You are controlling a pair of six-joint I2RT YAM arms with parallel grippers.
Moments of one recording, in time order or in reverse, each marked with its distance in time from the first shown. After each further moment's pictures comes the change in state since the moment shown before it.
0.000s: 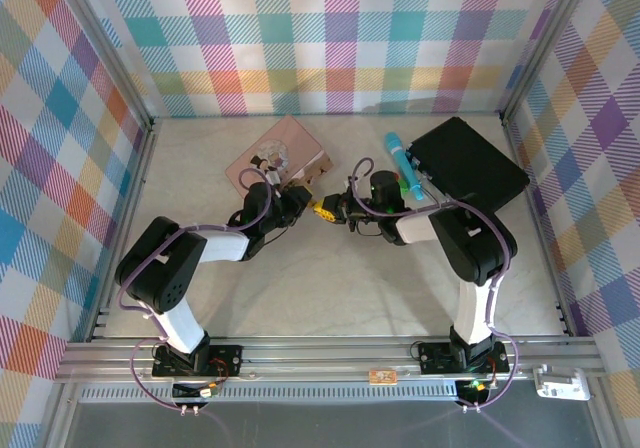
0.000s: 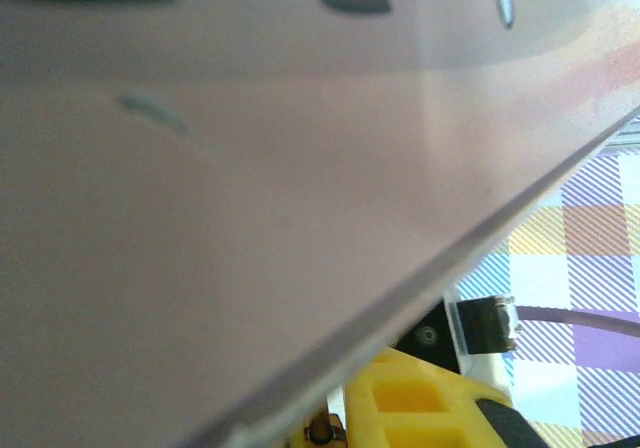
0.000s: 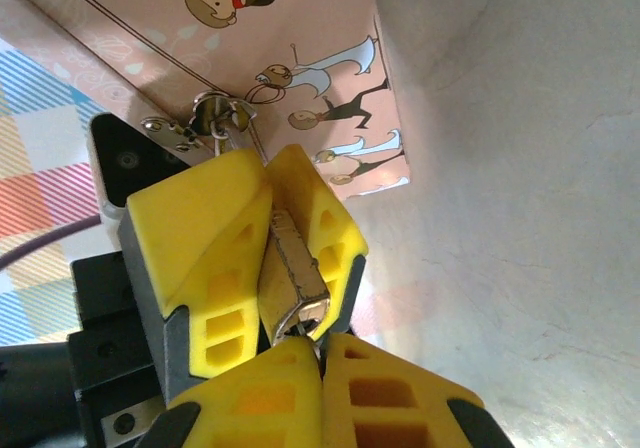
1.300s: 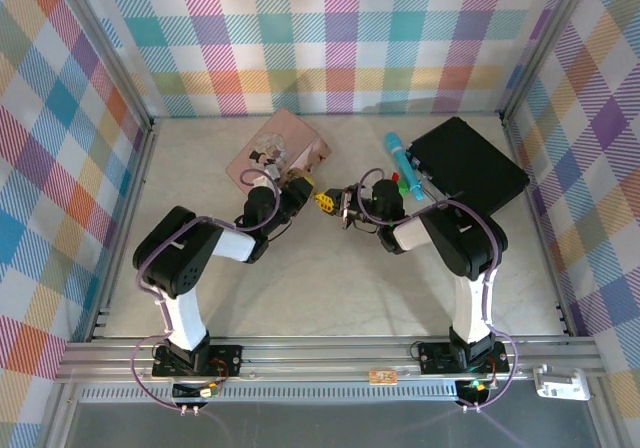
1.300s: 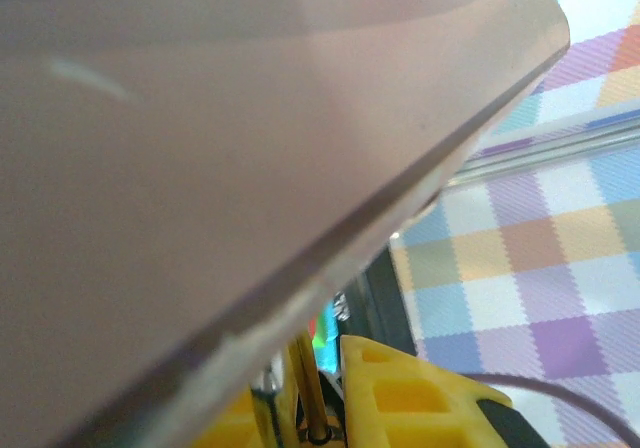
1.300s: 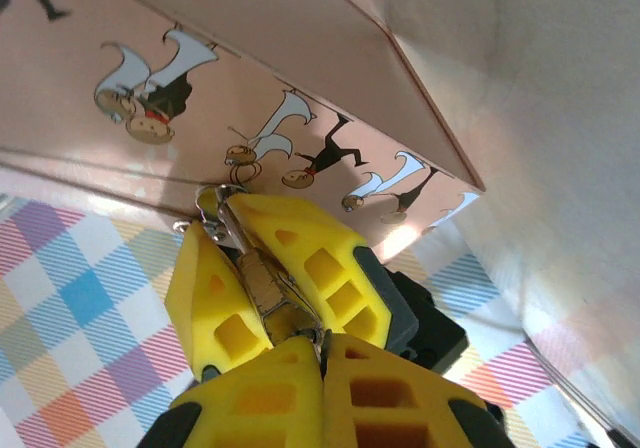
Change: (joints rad) left arm -0.002 0.168 -0.014 0.421 -0.065 0.057; right arm 0.031 0.076 -0.084 0.428 0.211 0.712
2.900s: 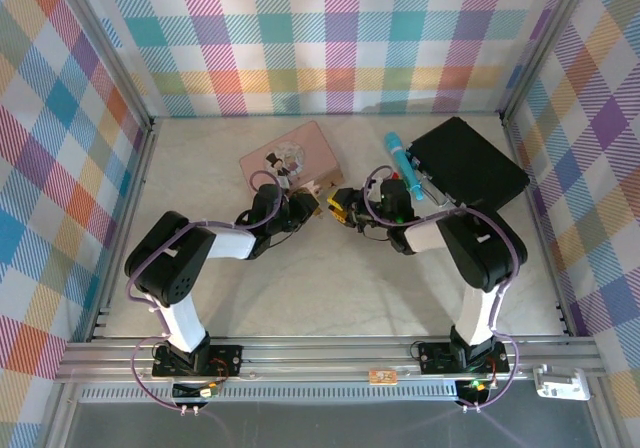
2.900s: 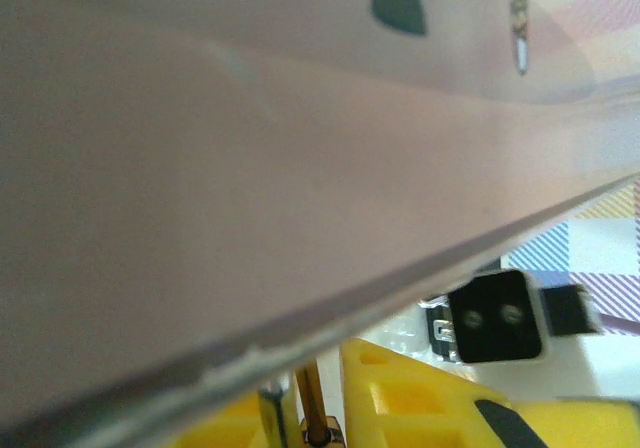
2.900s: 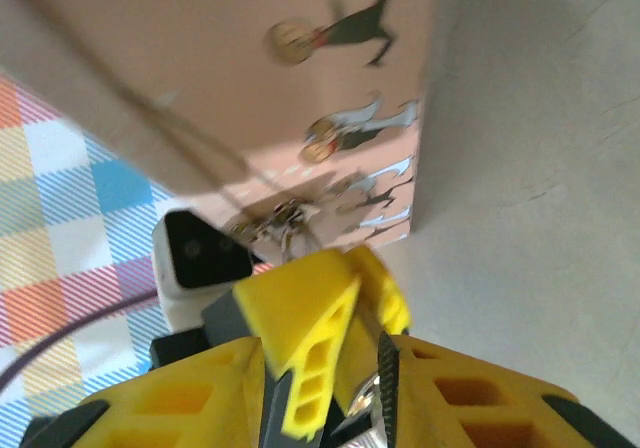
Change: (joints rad) left arm -0.021 -0.105 0.056 -0.502 0.089 0.004; right arm -0.043 -0.151 -0.071 -0.286 0.001 -0.616
